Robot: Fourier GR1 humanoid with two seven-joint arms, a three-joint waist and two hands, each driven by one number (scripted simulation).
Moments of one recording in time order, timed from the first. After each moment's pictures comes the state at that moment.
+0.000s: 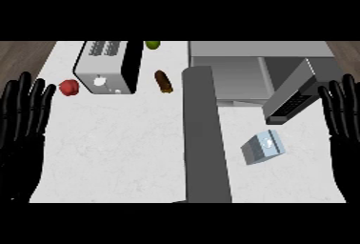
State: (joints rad) left arm -0.01 0.09 0.00 -2.10 -0.02 0.00 -0.01; right arm 0.00 -0.09 -0.01 -2.10 0.00 0.02 -0.01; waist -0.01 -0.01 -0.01
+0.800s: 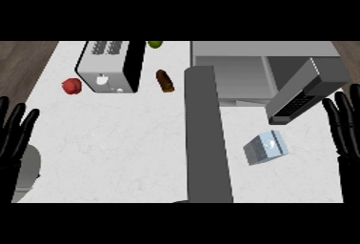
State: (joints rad) left arm 0.14 0.13 0.15 -2.15 0.36 -0.19 0.08; right arm 0.04 -0.05 0.08 -2.29 0.10 -0.04 0.23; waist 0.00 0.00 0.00
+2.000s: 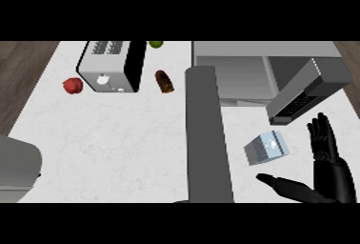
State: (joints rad) left arm 0.49 0.11 0.40 -2.31 0.64 -0.45 0.08; right arm 0.20 -0.02 -0.06 -1.80 0.16 -0.11 -0.15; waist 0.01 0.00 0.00
